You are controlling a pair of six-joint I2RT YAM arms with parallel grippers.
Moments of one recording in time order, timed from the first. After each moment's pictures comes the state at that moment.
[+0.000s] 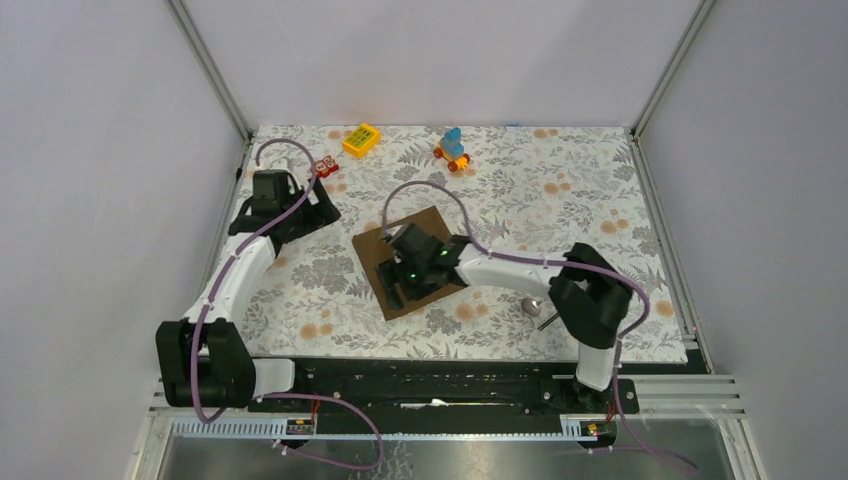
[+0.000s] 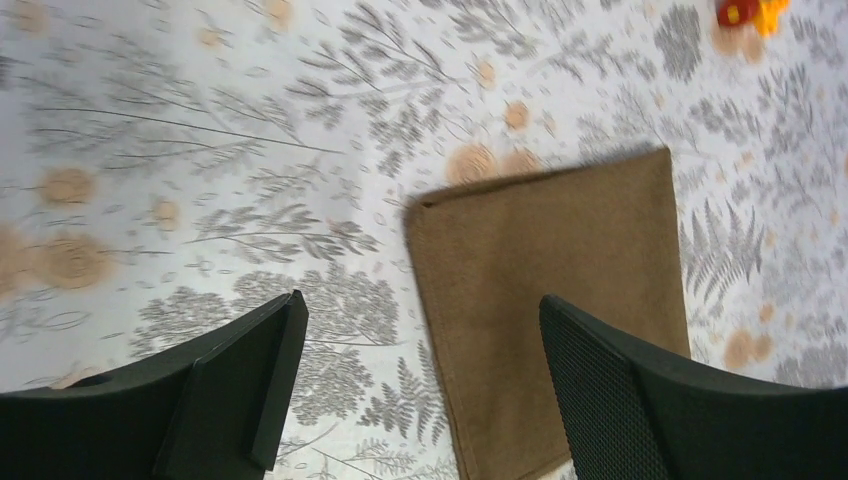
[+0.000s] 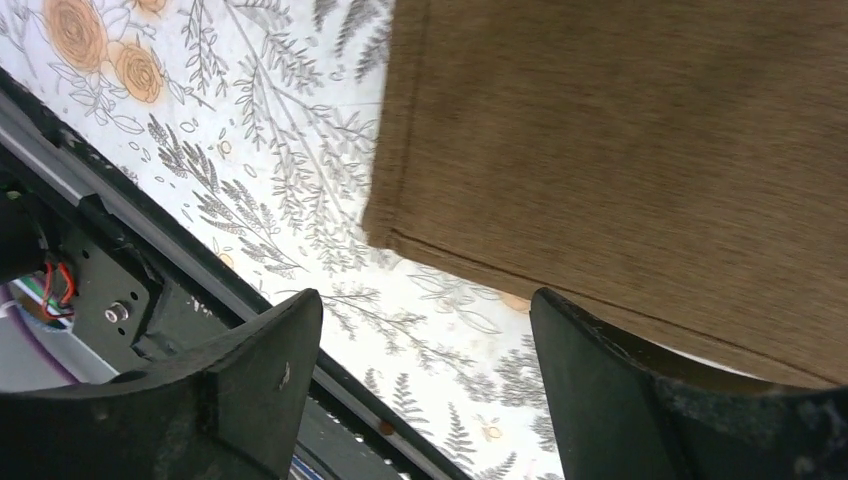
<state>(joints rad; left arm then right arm) -0.02 1.30 0.97 -0.43 0.16 -0.44 0.98 1.83 1.25 -0.41 -0.14 0.46</state>
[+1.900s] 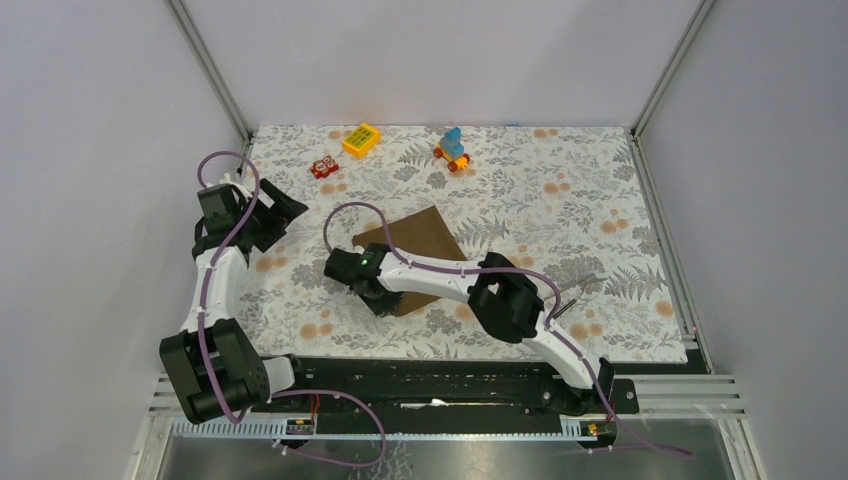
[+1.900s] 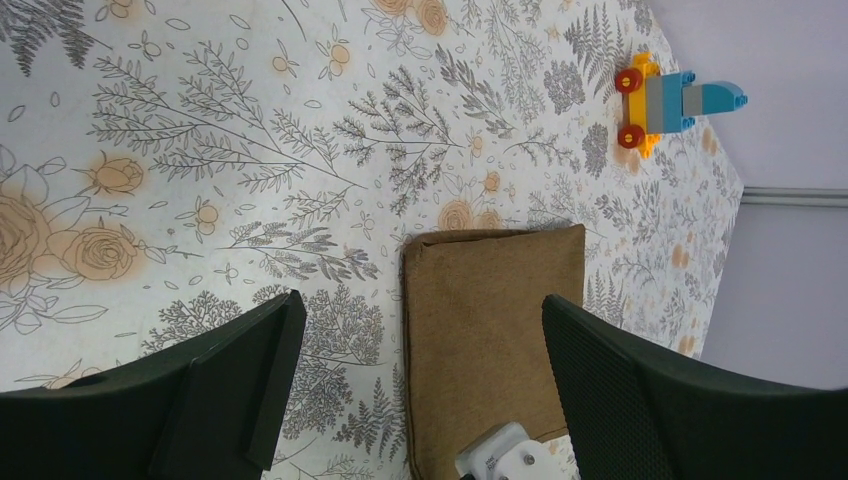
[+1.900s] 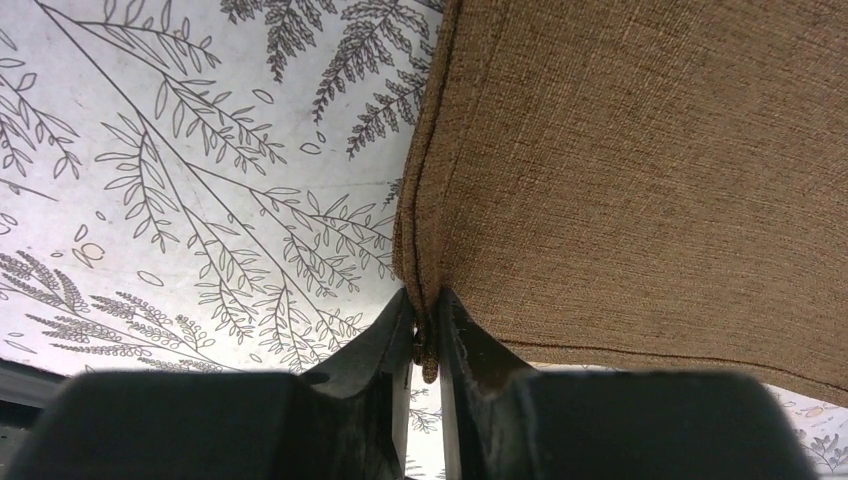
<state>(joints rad) 0.33 1.23 0.87 -0.31 0.44 -0.58 1.18 2.38 2.00 -1.04 0.20 0.42</state>
